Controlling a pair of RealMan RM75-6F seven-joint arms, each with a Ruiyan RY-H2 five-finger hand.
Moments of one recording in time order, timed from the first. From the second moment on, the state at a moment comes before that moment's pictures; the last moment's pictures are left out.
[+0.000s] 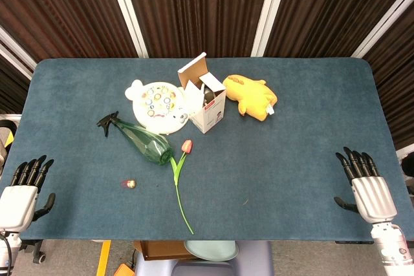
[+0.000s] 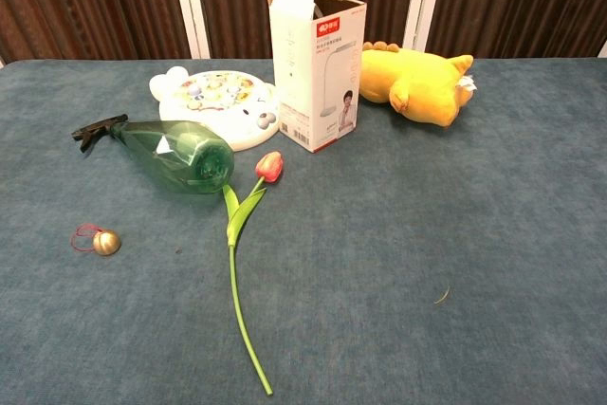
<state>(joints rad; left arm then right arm) -0.11 -1.15 -0.02 -1.61 1.52 1.47 0.14 0.10 -1.15 0.02 -1.60 -1.55 1.44 -0.11</state>
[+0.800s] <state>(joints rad) -0.30 -1.54 -0.04 -1.30 1.69 1.36 0.08 0.09 -1.13 -0.01 -1.61 -1.59 1.45 -0.08</state>
